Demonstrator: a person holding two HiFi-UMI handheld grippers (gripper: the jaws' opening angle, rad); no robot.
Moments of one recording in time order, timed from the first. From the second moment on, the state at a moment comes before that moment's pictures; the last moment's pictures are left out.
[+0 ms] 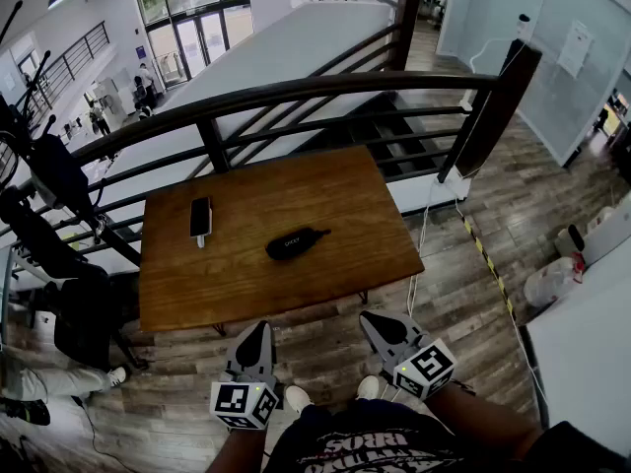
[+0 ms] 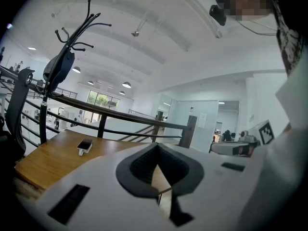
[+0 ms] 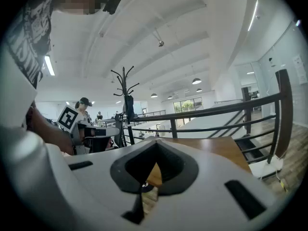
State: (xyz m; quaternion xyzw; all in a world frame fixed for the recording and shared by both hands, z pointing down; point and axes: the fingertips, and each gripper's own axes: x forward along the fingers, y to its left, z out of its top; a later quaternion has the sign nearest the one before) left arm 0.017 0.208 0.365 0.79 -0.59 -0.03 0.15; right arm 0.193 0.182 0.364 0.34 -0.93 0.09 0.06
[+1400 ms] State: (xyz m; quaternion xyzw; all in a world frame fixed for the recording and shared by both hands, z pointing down) left arm -0.044 0.178 0.388 0.79 -0.59 -0.01 0.18; right arm 0.141 0.130 0.375 0.32 -0.94 0.11 0.07
